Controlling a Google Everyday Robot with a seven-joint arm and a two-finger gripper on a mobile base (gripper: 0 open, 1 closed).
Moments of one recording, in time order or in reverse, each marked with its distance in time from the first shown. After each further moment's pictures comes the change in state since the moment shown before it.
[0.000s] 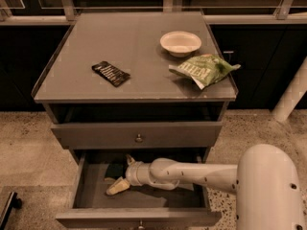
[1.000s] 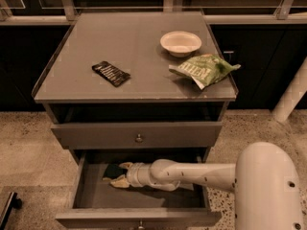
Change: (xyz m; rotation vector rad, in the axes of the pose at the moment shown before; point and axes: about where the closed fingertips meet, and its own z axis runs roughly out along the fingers) arm 0.010 0.000 -0.002 0.011 0.030 0.004
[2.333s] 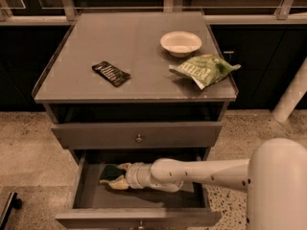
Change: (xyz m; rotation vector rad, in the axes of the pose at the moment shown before) arm -0.031 0.022 -0.033 -0.007 0.002 -0.004
